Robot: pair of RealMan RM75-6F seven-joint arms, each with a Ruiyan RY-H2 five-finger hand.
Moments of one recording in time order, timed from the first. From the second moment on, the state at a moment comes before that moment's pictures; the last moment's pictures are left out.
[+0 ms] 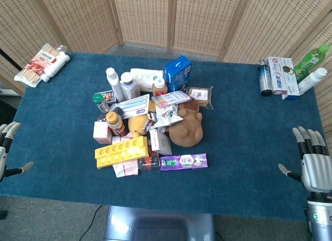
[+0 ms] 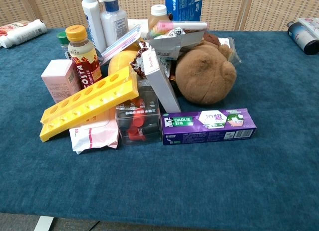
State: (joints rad) left arm -0.13 -1.06 -0.08 -1.61 1.43 1.43 -0.08; right arm 0.11 -1.21 0.15 -1.52 -1.47 1.55 -0.02
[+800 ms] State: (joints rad) left arm -0.41 -1.19 -0.18 -1.59 1.26 1.08 0.09; right arm 0.11 -1.19 0.15 -1.54 -1.45 1.53 0.03
